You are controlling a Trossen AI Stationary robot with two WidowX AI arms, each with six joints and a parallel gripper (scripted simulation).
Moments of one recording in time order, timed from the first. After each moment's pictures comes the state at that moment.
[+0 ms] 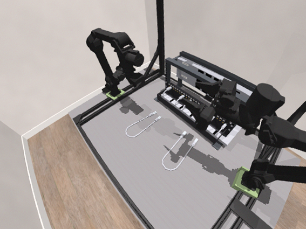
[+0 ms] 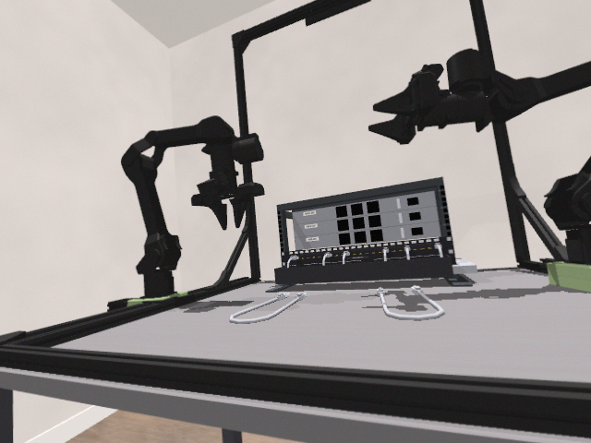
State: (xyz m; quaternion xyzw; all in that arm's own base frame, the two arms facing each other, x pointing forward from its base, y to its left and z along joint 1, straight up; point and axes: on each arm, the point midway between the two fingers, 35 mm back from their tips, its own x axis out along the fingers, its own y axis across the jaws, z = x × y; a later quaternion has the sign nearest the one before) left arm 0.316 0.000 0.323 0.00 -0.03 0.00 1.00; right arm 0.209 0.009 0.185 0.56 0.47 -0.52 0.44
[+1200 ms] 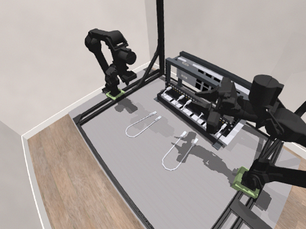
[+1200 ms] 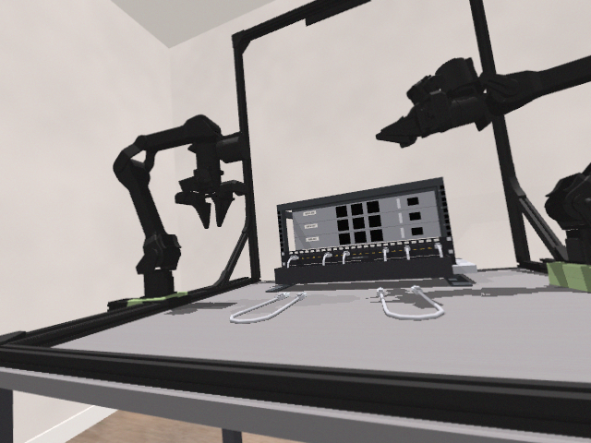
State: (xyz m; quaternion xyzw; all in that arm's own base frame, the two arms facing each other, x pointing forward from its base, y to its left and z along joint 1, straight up) left arm 0.303 -0.014 0.298 -0.08 0.08 0.06 0.99; right arm 0.171 -0.008 0.192 0.54 0.45 -0.54 0.45
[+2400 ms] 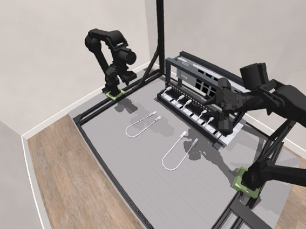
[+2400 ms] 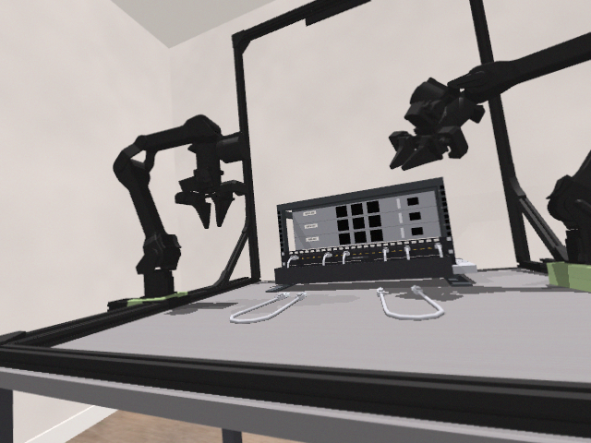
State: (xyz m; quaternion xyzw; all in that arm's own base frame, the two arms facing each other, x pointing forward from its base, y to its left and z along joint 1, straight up) left arm 0.276 -0.050 0.247 -0.25 0.29 0.15 0.91; right arm 0.171 -0.008 0.192 0.54 0.45 -0.54 0.45
